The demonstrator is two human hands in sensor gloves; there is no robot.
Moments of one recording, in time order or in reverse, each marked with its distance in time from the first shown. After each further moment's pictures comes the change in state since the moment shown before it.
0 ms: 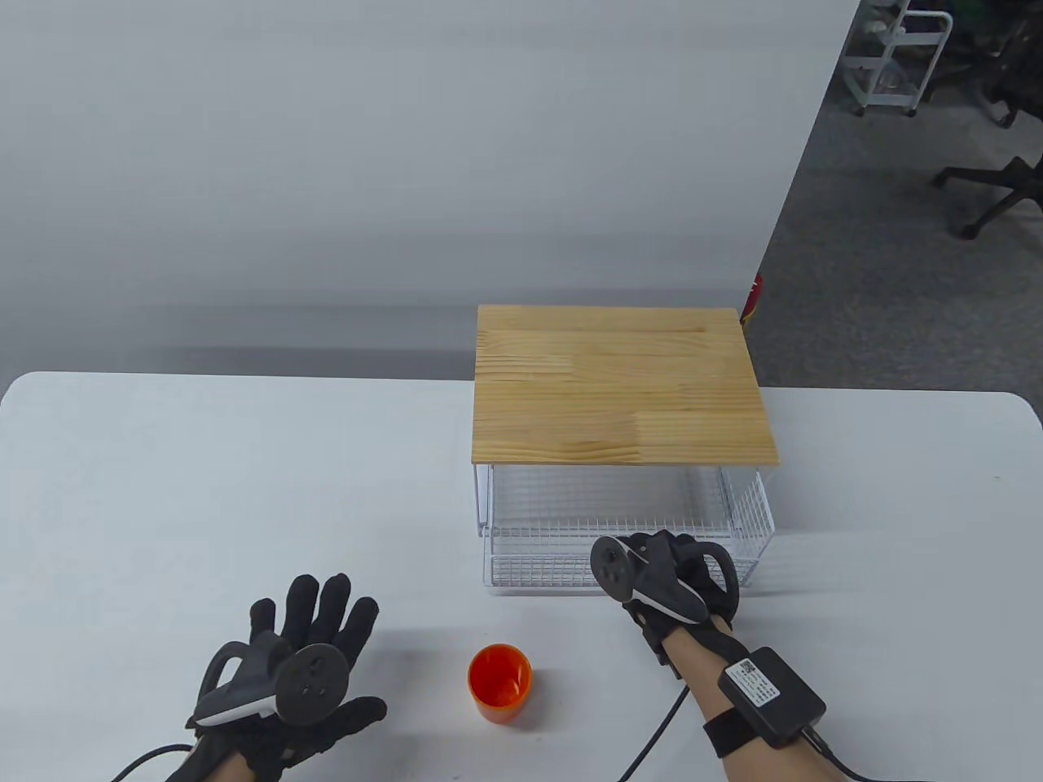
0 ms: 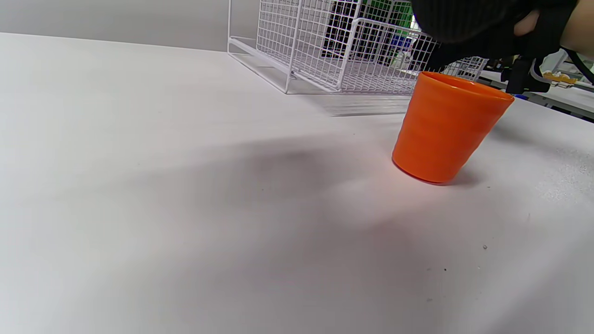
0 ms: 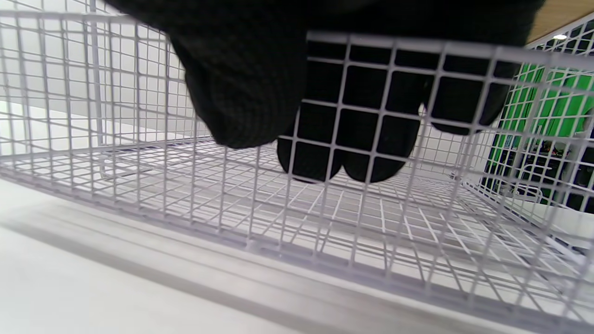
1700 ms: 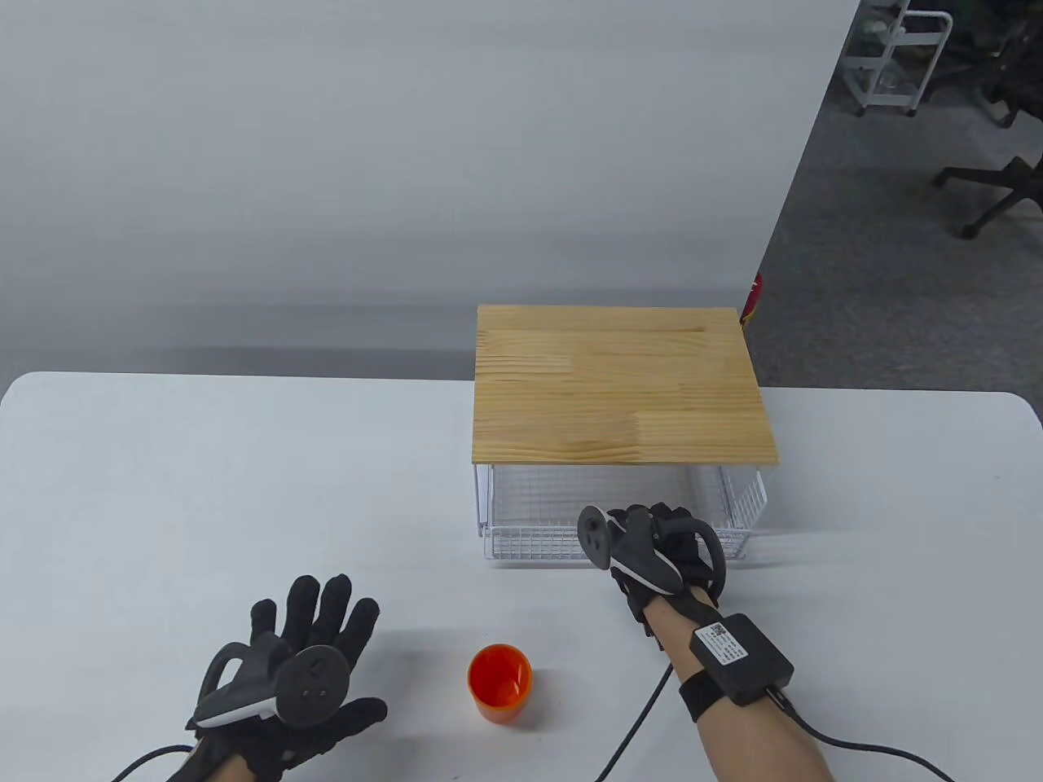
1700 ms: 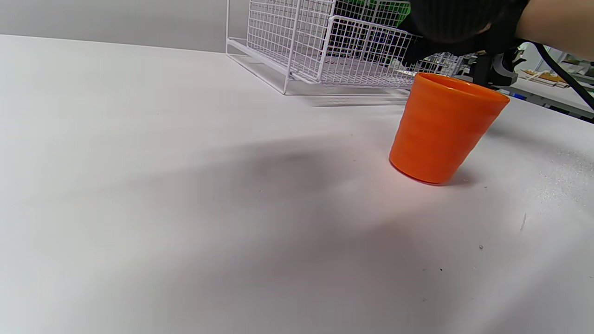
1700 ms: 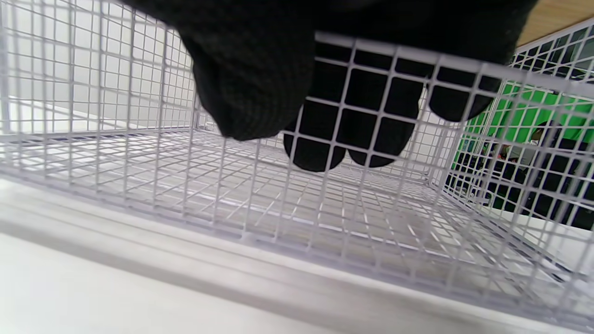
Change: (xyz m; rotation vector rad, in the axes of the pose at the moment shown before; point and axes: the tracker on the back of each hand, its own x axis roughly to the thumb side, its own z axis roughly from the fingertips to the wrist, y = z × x) left_hand 0.002 0.000 0.001 0.001 -0.003 -0.002; right_hand 0.004 -0.001 -0.029 0.014 0.109 0.062
